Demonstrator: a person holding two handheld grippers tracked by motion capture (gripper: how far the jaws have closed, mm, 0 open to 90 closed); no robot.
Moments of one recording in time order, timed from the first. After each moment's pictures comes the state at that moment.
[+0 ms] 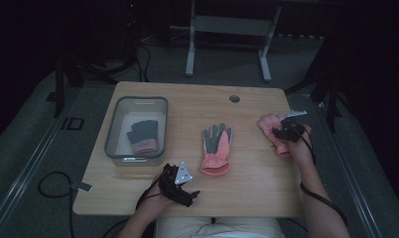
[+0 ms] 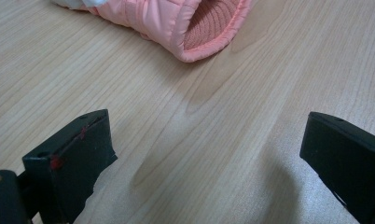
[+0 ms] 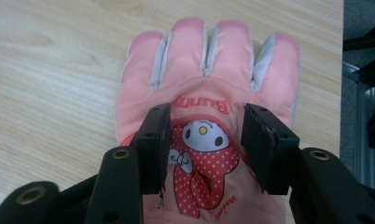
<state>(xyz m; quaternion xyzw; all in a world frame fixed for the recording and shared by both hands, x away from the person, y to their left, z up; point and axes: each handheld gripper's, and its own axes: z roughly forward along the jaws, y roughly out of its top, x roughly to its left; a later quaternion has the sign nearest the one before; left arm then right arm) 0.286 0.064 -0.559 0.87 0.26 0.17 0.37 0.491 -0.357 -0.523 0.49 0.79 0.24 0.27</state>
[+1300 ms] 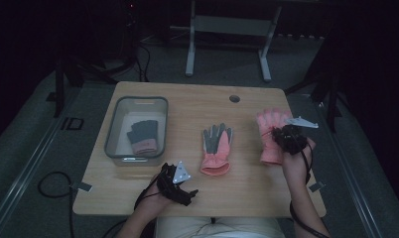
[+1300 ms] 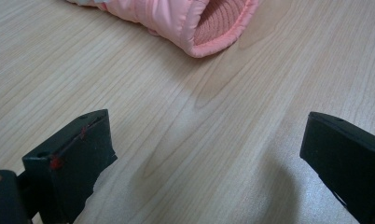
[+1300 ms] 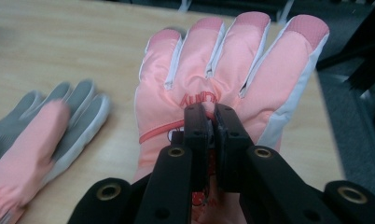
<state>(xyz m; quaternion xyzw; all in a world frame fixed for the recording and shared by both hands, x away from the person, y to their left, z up) 0.287 0.070 -0.559 0.87 0.27 0.17 0.38 0.383 -0.297 -0.448 0.55 0.70 0.34 0.30</state>
